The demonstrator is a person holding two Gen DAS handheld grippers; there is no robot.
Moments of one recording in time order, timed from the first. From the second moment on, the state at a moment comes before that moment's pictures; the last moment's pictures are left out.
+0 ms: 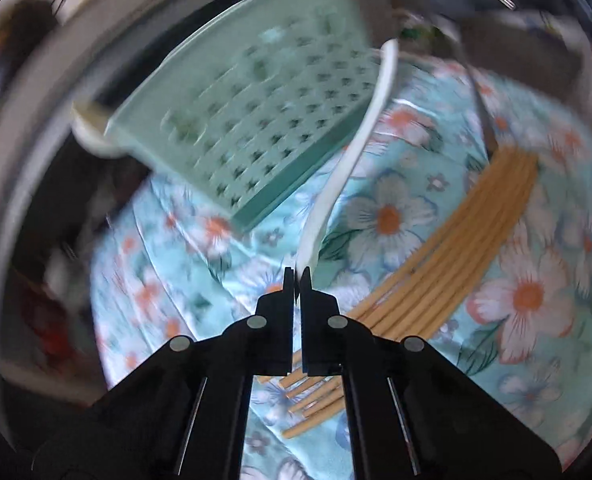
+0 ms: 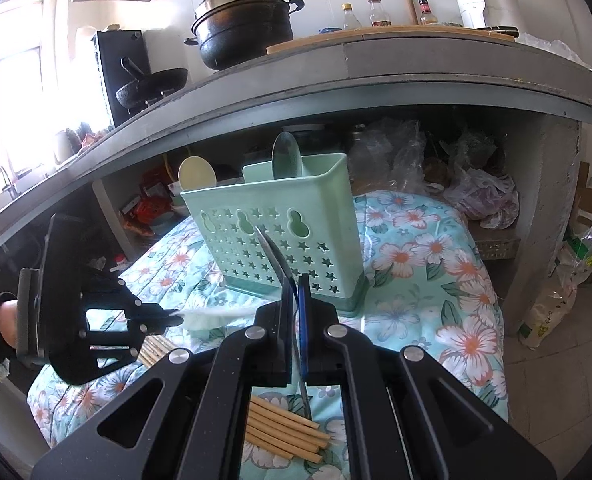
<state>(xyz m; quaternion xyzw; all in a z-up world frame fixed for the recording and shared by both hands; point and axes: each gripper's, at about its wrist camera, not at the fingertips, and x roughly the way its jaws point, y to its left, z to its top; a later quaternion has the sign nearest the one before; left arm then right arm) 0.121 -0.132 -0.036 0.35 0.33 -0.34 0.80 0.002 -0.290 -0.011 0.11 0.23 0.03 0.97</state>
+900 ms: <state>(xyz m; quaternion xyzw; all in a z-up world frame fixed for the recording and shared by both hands) 0.131 -0.086 -0.022 0.12 0.33 -0.37 0.86 0.003 -0.304 -0.002 0.17 0.23 0.03 0.96</state>
